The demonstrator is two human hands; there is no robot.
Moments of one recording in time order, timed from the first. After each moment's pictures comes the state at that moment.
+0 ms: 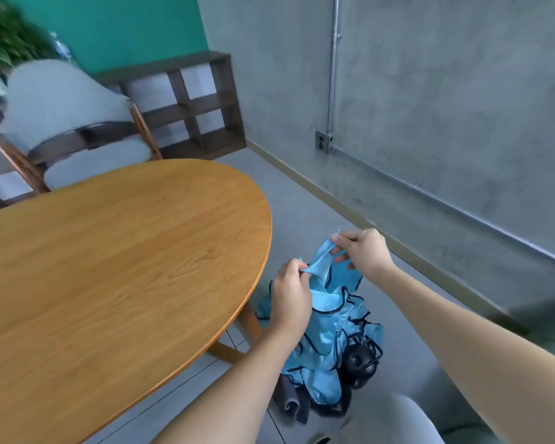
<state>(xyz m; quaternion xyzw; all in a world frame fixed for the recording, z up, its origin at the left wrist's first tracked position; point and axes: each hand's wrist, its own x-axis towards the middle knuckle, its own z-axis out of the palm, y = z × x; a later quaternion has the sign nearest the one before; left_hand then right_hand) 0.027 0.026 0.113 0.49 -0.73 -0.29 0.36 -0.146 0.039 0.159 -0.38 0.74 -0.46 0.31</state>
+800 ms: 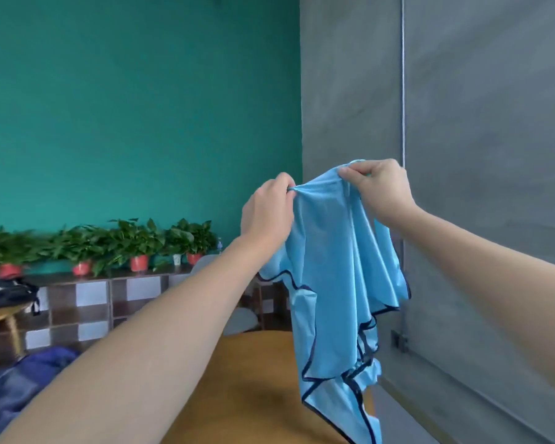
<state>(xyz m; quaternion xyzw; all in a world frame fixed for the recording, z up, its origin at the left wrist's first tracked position) 0.294 0.111 0.652 0.37 -0.72 0.12 0.57 0.102 0.162 0.686 -0.61 0.49 -0.62 -0.05</state>
